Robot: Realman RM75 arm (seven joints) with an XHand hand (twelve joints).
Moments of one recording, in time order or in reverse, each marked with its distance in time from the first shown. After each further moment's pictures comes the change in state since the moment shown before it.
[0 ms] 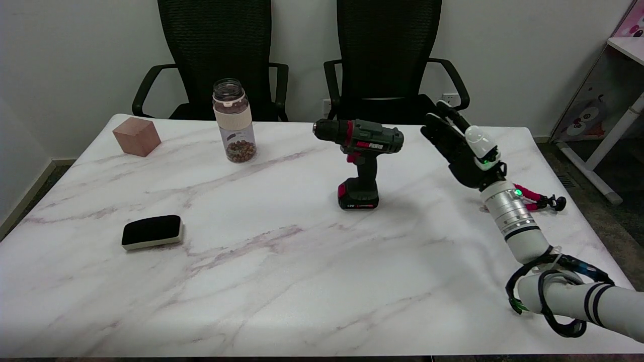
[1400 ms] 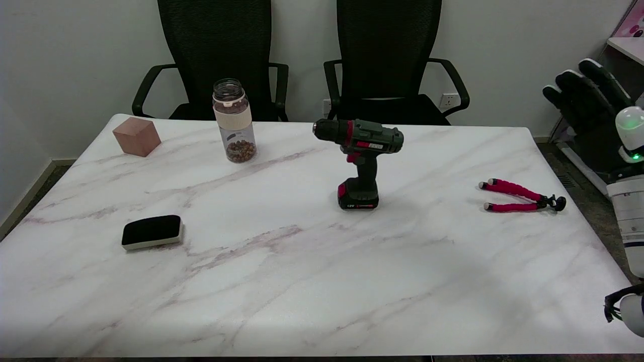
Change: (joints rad) arm -0.406 0.250 0.268 -0.082 0.180 0.416 0.029
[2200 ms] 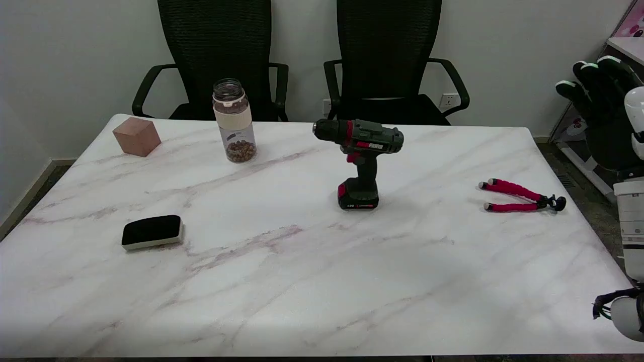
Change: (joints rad) arm -0.022 -0.006 0.004 -0.077 0.053 0.104 -0.012
